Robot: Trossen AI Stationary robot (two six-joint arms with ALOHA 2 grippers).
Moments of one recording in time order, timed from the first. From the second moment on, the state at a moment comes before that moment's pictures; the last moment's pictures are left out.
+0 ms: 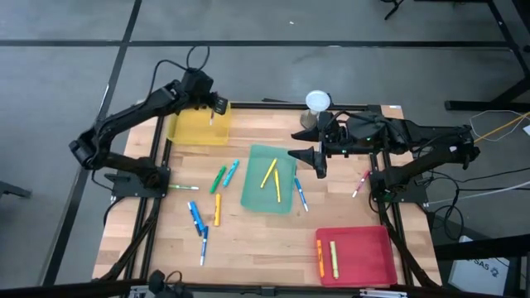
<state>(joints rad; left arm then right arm) 0.81 1.29 1.04 -0.50 -0.10 -0.31 0.10 1.22 1.47 -0.51 0.22 0.37</state>
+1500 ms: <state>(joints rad) 0.91 1.60 1.04 -0.50 0.09 -0.38 0.10 1.22 1.47 -0.51 0.22 0.38</state>
